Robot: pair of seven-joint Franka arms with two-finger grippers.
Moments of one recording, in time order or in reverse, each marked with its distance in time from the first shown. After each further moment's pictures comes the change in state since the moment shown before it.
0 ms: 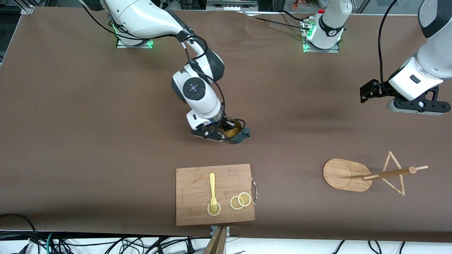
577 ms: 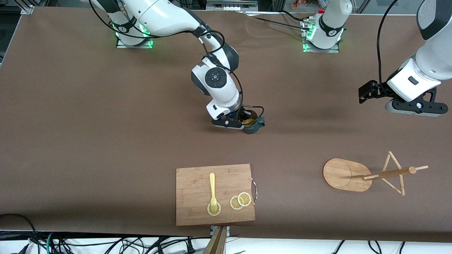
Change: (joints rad) left arm 0.000 0.003 -0.002 0.000 -0.021 0.000 0.007; right arm 0.095 0.043 -0.002 0.006 0.000 0.064 0.016
